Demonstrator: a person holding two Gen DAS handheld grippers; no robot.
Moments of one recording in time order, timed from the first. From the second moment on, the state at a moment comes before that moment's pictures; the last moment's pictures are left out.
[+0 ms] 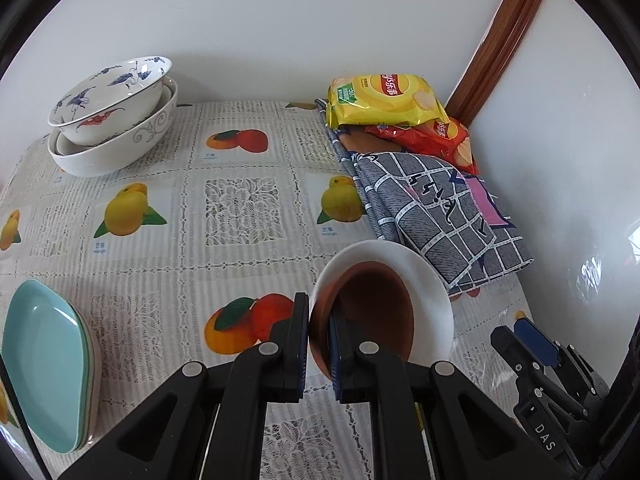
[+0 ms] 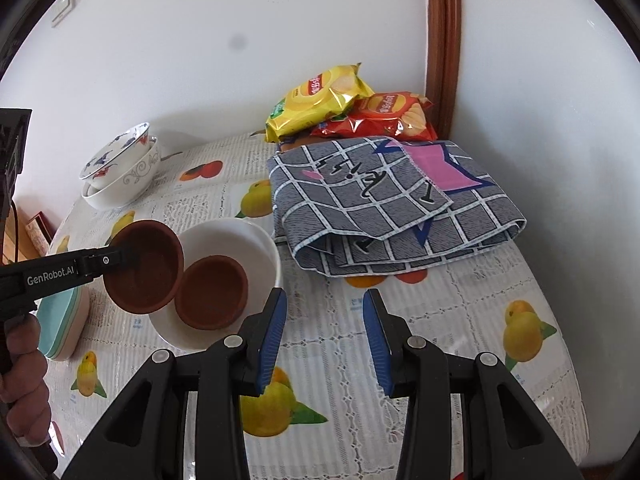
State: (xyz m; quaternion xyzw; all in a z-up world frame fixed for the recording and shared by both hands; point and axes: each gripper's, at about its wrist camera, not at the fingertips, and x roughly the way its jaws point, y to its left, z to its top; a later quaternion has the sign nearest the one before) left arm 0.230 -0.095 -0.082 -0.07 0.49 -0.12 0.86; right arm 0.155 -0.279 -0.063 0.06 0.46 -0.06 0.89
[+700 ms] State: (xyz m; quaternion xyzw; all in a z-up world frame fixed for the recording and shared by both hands) left arm 0.246 -0.124 -0.108 -0.06 0.51 -0.13 0.85; right arm 0.143 -0.317 -0.090 0.08 0.48 -0.08 0.87
